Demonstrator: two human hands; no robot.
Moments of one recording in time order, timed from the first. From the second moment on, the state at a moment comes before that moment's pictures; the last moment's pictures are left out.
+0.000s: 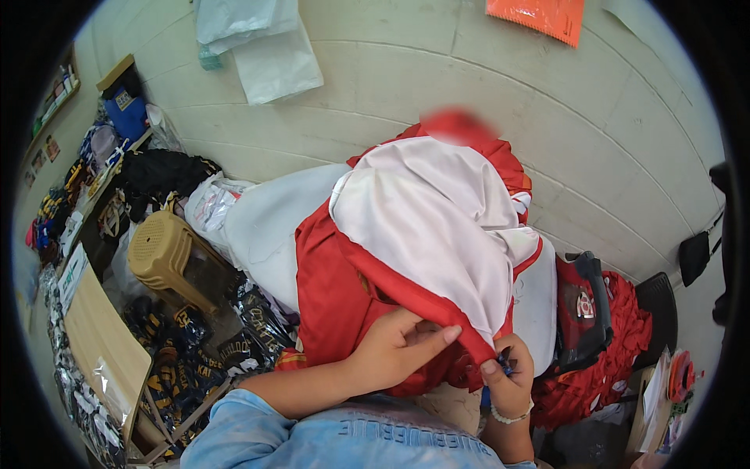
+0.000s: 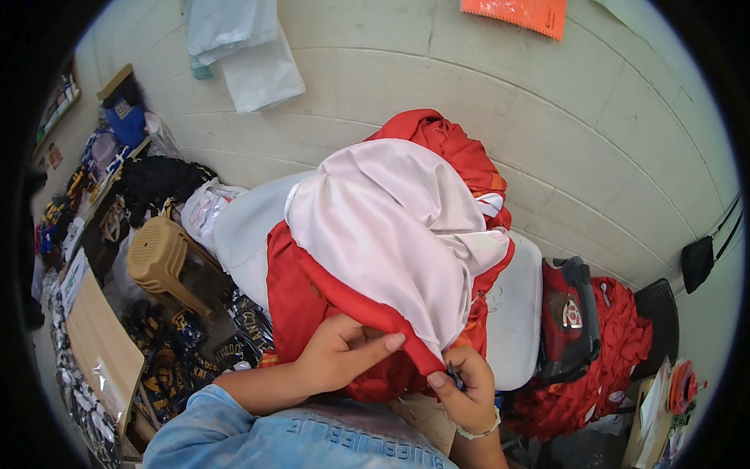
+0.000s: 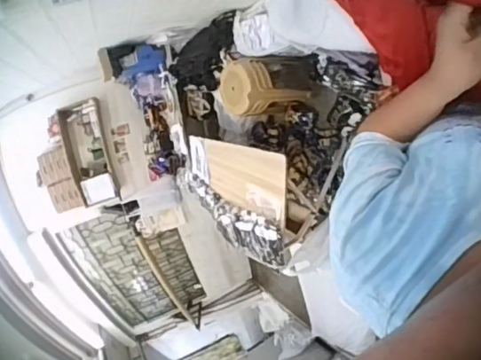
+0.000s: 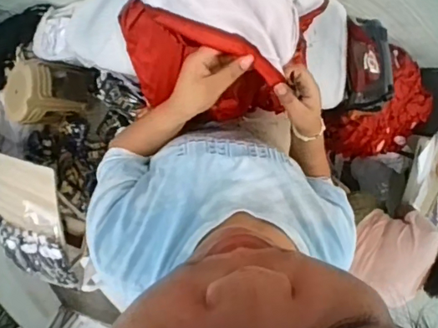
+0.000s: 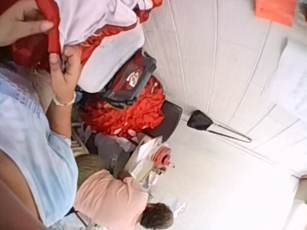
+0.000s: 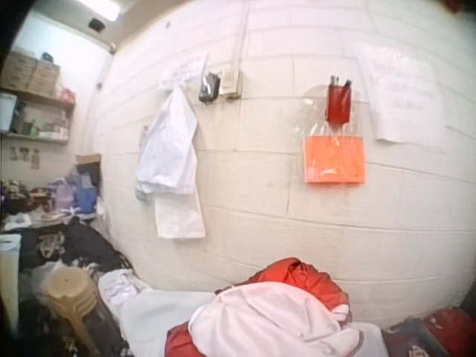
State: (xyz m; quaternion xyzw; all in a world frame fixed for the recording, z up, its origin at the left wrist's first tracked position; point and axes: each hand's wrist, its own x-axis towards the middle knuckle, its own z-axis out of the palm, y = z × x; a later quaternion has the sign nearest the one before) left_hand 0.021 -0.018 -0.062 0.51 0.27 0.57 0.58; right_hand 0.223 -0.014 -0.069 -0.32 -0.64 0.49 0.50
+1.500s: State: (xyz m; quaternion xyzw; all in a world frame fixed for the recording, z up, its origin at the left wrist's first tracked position) left_hand 0.001 -0.038 -0.014 0.43 0.26 0.64 0.58; right_hand 0.187 -0.011 -0.027 -0.25 -0.78 0.20 0.54
